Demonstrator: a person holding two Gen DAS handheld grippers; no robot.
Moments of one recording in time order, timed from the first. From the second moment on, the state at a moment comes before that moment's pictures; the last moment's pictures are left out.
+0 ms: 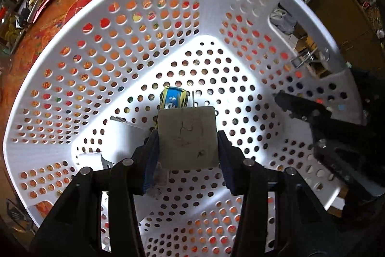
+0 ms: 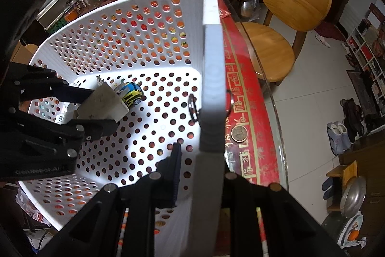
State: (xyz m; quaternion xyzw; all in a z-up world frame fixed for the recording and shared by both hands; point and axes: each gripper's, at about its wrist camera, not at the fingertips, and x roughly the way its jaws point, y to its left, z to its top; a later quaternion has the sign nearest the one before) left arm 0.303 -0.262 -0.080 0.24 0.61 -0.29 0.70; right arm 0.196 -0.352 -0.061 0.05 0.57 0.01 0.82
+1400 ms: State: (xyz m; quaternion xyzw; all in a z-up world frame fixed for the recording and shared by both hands) left arm 0.291 -0.240 -0.031 0.30 0.52 -0.24 0.77; right arm 0.195 -0.349 -0.062 0.05 0.57 0.01 0.82
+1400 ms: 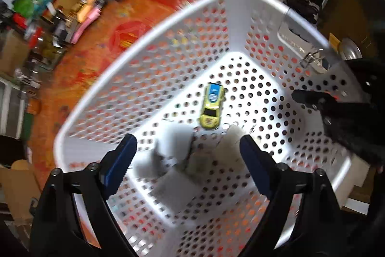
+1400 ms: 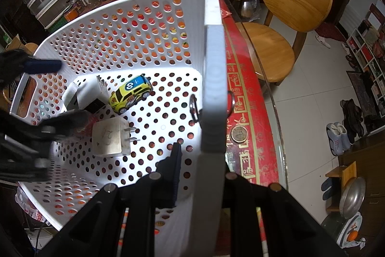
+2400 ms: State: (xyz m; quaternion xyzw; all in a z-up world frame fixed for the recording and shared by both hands) left arm 0.296 0.027 -0.093 0.12 0.56 -0.12 0.81; right arm 0.194 -0.350 -0.060 0.05 0.57 0.01 0.82
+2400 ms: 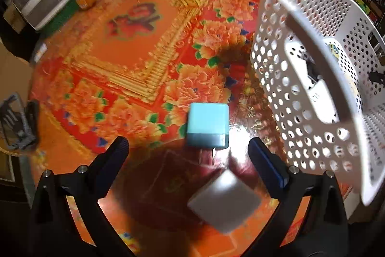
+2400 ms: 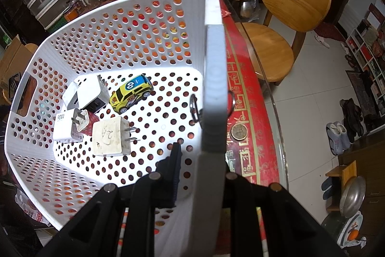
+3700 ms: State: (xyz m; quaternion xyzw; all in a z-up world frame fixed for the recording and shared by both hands) left arm 0.298 -0.189 0.006 0.23 0.52 -0.22 0.79; right arm 0.195 -0.348 -0.062 0.05 0.57 0.01 0.82
